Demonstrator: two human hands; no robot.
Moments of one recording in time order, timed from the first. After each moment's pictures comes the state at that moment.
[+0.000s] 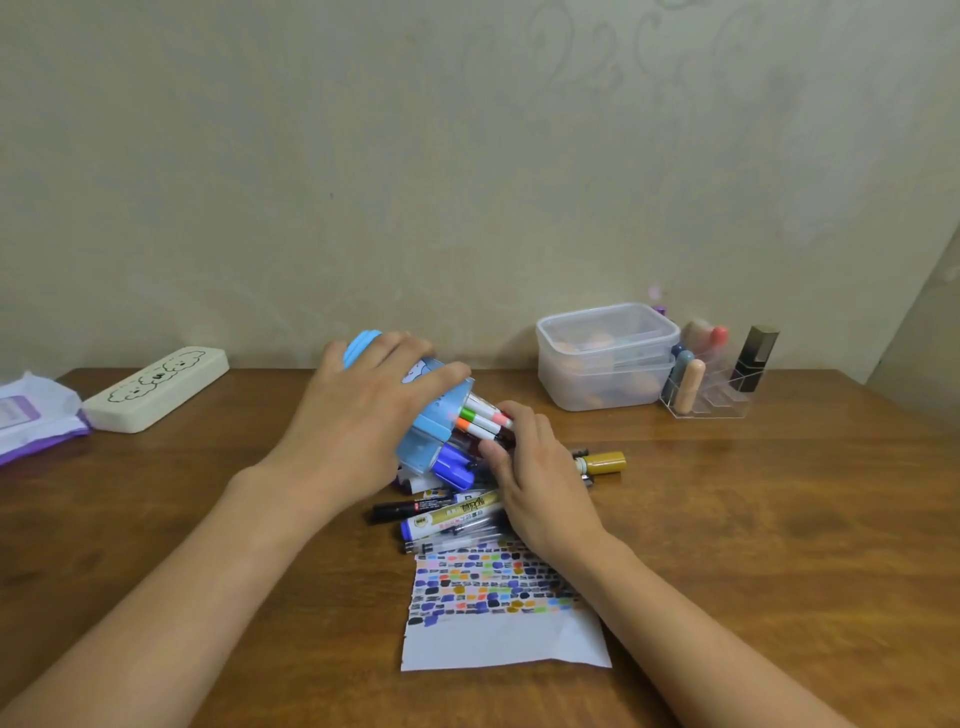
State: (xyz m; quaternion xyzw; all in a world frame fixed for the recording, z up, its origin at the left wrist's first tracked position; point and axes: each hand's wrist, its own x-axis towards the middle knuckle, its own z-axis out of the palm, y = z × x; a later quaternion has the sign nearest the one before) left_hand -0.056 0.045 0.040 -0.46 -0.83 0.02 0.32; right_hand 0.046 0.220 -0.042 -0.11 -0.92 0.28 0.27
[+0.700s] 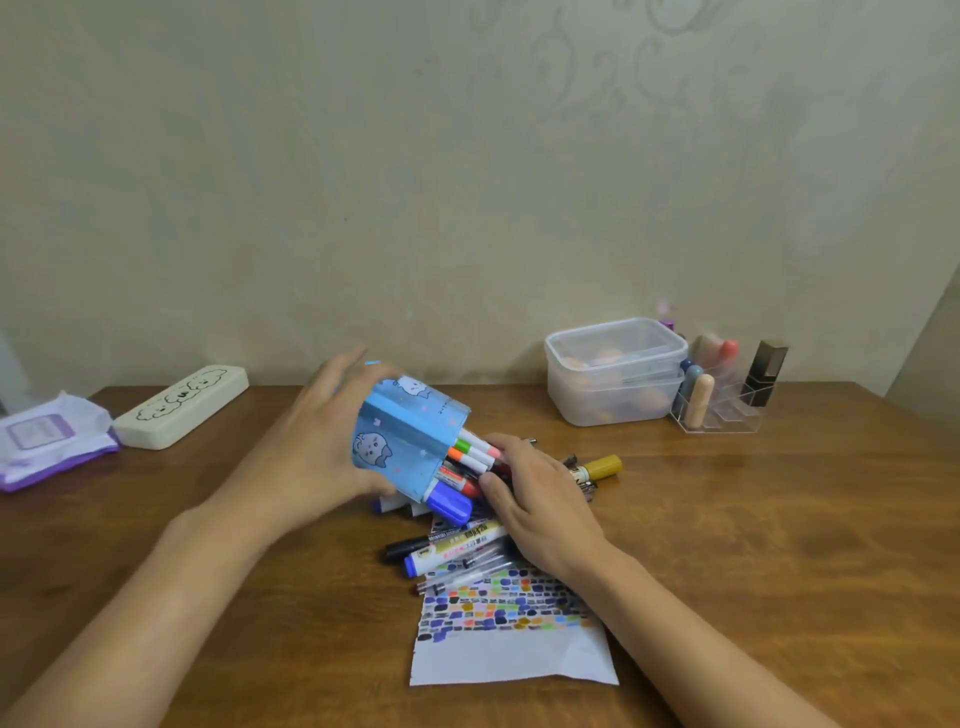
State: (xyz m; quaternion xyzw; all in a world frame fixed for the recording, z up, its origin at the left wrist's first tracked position) left_hand -0.068 0.006 0.038 -0.41 -0.86 -0.27 0.13; right_hand 0.049 0.219 -0.033 -0.06 -0.94 0.25 0.22
